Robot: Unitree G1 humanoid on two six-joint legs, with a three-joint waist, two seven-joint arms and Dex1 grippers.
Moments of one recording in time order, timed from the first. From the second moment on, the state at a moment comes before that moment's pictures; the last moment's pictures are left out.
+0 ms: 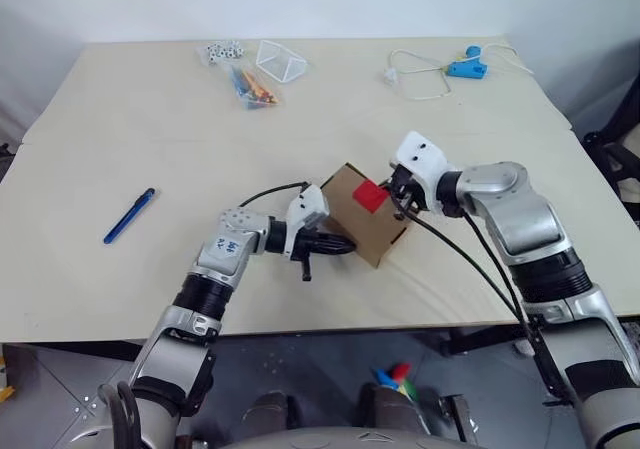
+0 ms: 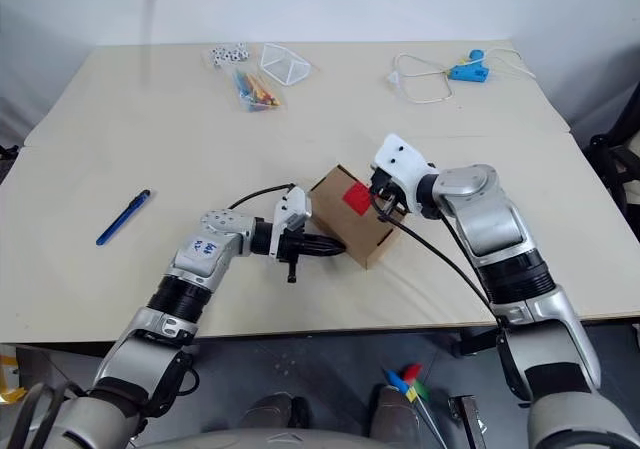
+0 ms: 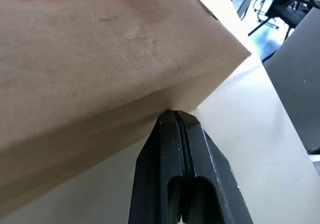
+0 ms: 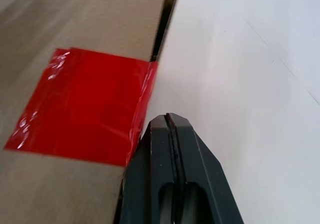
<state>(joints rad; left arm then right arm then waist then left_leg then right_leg) -0.76 0.26 -0.20 0.39 -0.13 0.39 -1.14 -0.86 -0.57 0.25 0.14 0.03 0.64 0.86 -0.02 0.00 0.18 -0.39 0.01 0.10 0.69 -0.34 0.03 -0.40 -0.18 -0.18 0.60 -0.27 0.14</state>
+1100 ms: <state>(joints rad) -0.73 0.30 -0.17 0.19 -0.18 0.51 -0.99 -0.86 -0.65 0.19 0.25 -0.01 0.40 0.88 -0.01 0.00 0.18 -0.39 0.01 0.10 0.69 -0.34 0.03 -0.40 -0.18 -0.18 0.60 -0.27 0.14</state>
